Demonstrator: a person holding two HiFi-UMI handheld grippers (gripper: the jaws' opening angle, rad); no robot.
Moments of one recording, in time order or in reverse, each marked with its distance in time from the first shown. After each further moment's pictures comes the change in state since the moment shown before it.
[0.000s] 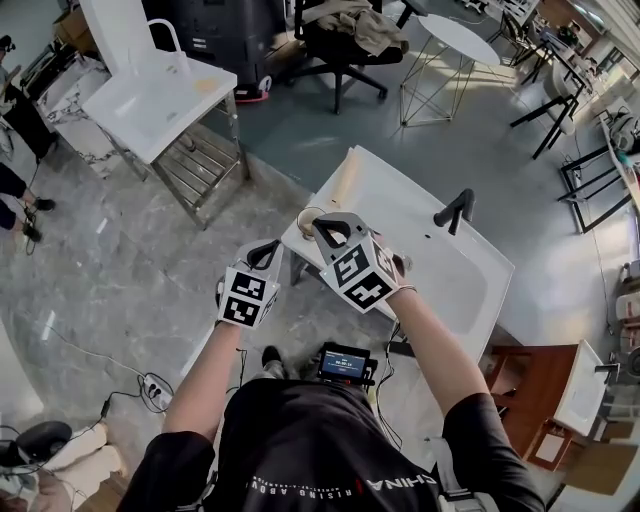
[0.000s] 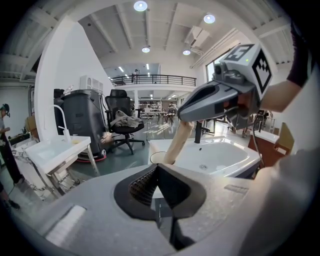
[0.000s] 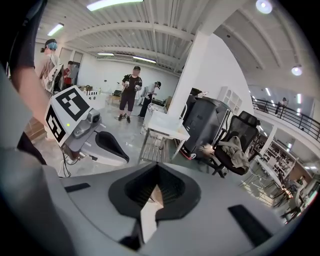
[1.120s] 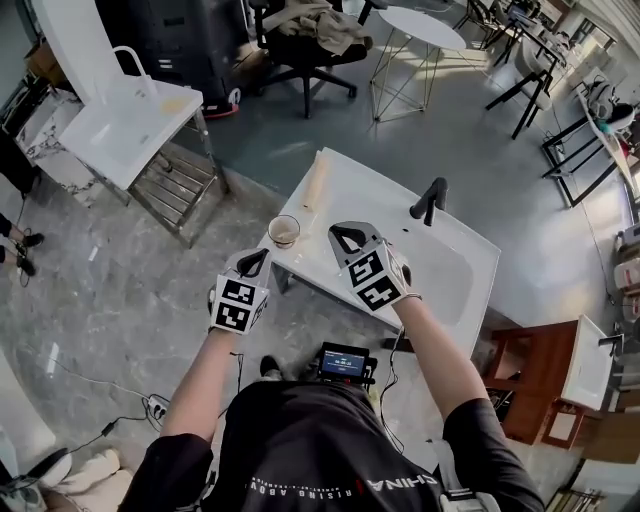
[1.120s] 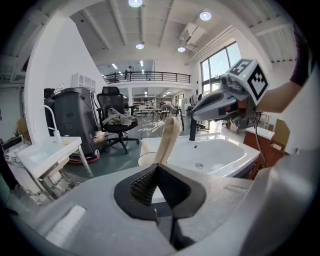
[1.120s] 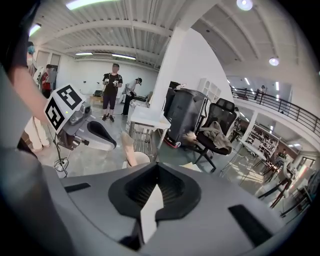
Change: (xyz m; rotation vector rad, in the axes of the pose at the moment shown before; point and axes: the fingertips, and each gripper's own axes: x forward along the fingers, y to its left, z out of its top) left arm 0.031 -0.028 0.001 0.040 0.031 -0.057; right arm -0.042 -0.049 -0.084 0.157 0.046 -0.150
